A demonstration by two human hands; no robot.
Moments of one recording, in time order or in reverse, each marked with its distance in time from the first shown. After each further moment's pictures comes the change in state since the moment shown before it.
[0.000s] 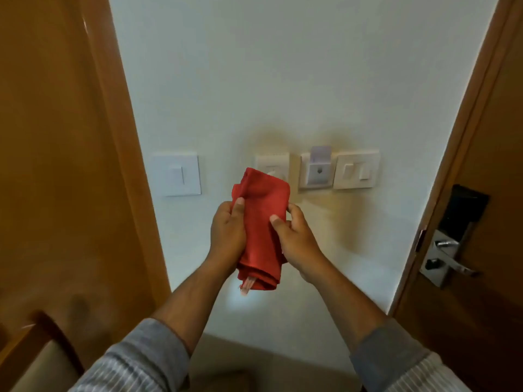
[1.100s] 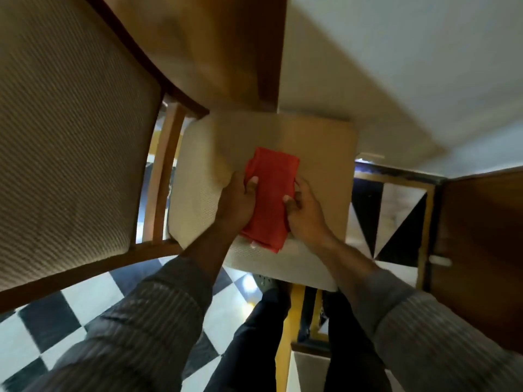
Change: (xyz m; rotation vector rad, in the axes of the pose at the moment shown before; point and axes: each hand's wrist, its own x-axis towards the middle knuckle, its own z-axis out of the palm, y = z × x) left_hand -0.262 -0.472 -0.214 0.551 -0.005 -0.946; right_hand -0.228 0.444 0.250 -0.200 -0.477 0.731
